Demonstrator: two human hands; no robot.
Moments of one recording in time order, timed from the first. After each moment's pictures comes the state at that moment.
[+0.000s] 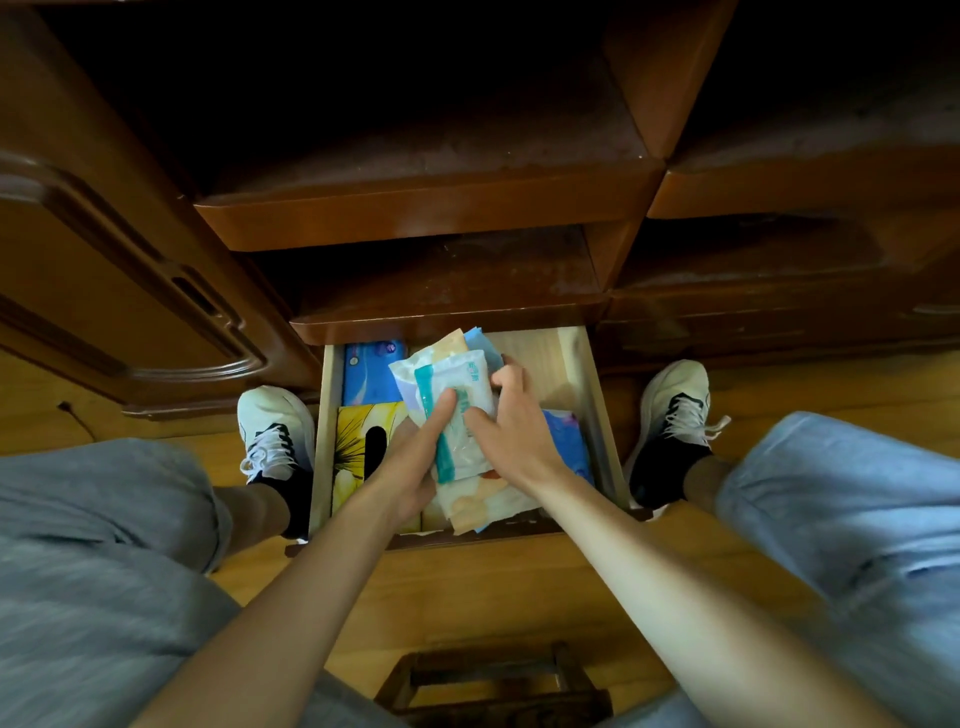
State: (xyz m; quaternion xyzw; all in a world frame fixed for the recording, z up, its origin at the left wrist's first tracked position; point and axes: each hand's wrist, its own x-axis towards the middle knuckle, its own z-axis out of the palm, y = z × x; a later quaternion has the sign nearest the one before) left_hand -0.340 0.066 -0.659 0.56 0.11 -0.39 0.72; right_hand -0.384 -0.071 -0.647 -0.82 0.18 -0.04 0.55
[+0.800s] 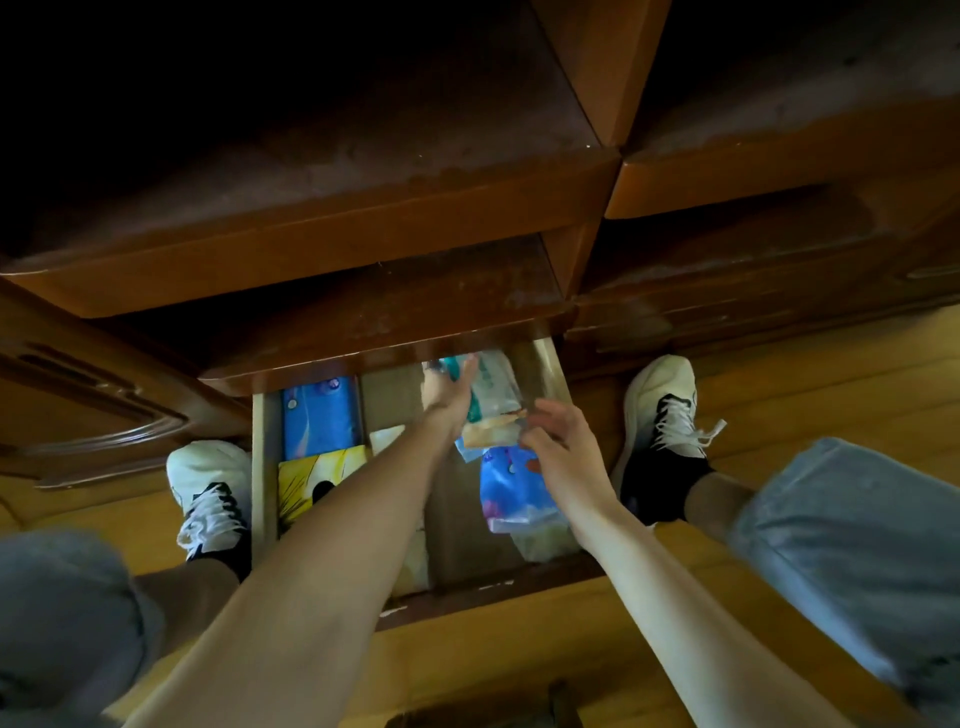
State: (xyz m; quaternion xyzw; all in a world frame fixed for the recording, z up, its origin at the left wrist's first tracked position) left_hand -0.228 -0.089 -0.762 0.76 0.17 -0.28 0.56; right_hand -0.396 -0.155 -0.690 -0.62 0.39 -0.05 0.68
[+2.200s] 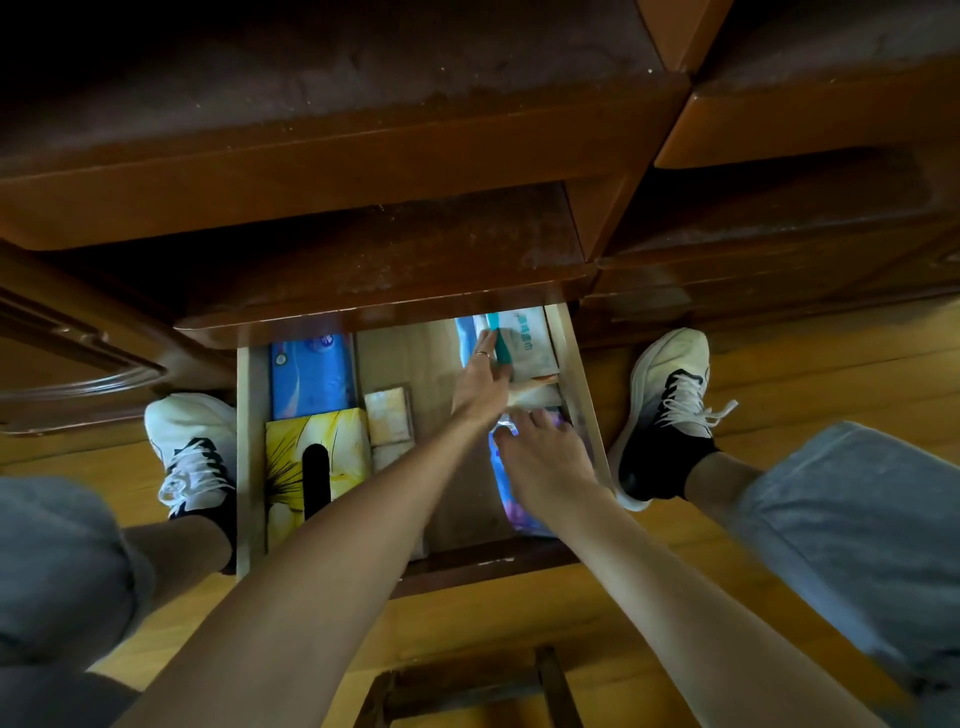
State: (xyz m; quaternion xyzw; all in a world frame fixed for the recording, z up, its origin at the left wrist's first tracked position) left_hand -0.263 -0.094 -0.799 0.82 -0.09 -0.30 0.47; right_hand -0.380 -0.130 -0.692 -0.94 0.09 0.32 0.01
